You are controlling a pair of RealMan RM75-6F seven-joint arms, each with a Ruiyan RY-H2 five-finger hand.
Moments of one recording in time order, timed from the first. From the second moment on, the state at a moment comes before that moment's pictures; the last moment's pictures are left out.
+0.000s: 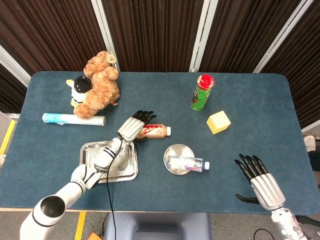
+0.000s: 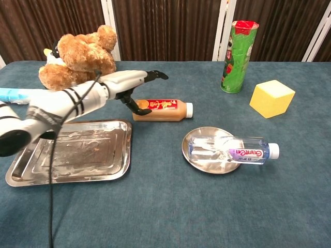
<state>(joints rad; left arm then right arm) -1.04 -1.96 -0.13 -0.51 1.55 0.85 -0.48 0.12 -1.28 -0.08 -1.45 -1.77 1.51 -0.01</state>
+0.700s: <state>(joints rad) -0.28 -1.34 0.16 -1.38 1.61 1.61 0.00 0.34 -1.61 0.11 -1.56 -1.51 1.13 -0.49</state>
